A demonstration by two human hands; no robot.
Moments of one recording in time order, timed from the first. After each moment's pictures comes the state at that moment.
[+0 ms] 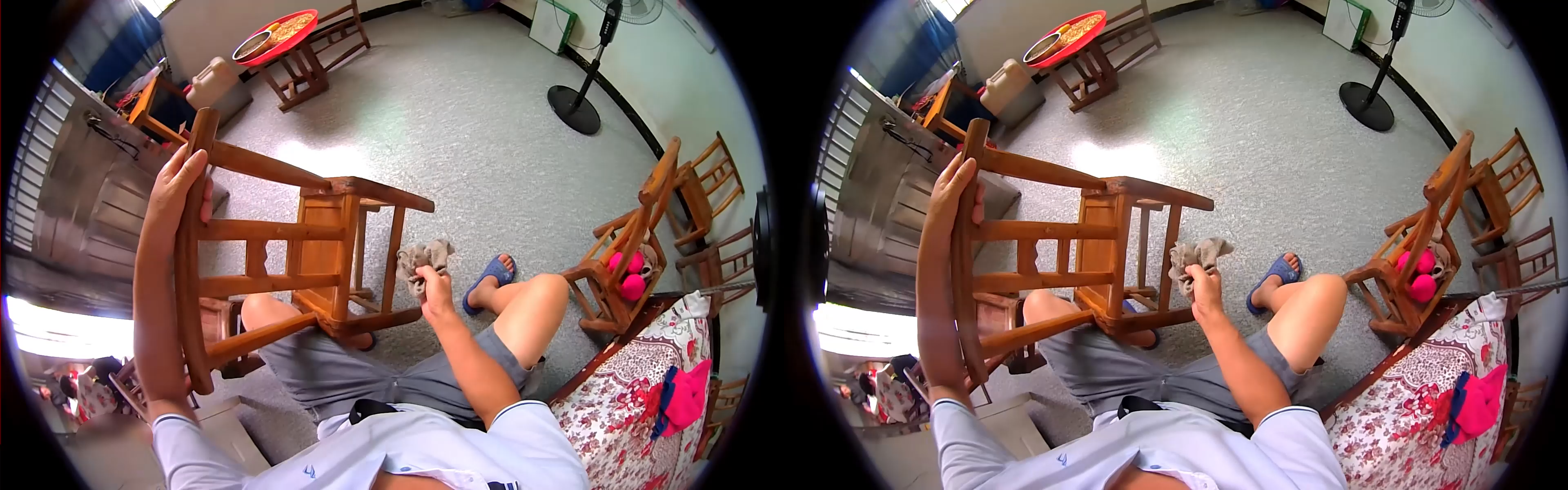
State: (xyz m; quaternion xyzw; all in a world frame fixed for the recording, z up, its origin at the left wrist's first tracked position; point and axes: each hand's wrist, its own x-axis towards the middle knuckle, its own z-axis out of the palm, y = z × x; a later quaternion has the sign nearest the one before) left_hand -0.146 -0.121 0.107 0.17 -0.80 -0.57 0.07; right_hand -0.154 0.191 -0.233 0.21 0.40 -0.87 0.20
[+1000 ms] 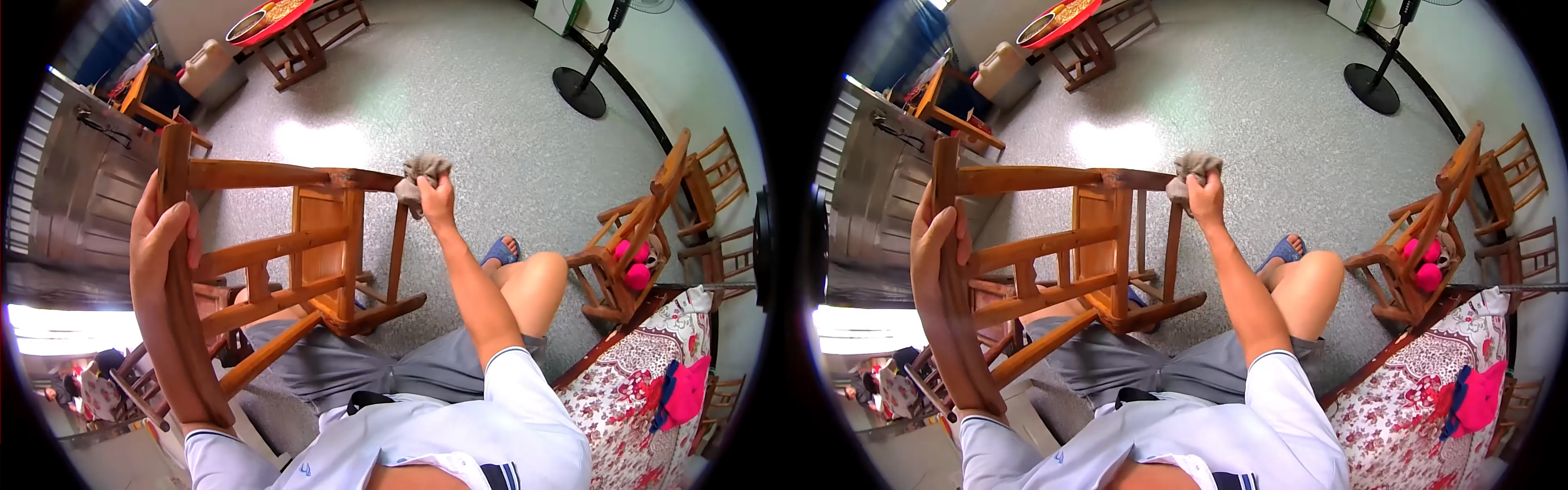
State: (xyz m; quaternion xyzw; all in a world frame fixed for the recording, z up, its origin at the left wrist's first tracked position) left_hand -0.095 -0.089 0.098 0.10 -0.77 -0.61 0.14; right_hand -0.292 0.150 -0.256 -0.05 0.65 -0.75 -0.06
